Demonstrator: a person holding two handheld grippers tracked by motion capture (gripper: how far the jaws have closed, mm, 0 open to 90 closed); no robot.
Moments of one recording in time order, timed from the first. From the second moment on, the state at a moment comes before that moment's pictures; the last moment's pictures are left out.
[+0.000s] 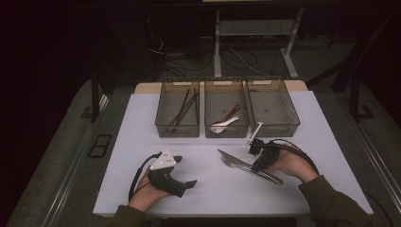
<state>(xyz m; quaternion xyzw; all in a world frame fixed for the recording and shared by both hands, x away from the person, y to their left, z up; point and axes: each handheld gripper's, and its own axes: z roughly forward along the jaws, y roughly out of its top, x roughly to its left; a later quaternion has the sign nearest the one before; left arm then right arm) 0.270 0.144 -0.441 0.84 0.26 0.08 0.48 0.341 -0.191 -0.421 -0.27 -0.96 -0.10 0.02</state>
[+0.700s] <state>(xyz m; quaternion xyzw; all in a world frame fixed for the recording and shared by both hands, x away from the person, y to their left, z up) 0.270 0.145 -0.440 0.84 0.26 0.08 0.48 0.343 -0.185 -0.416 -0.26 -0.96 -0.08 0.01</state>
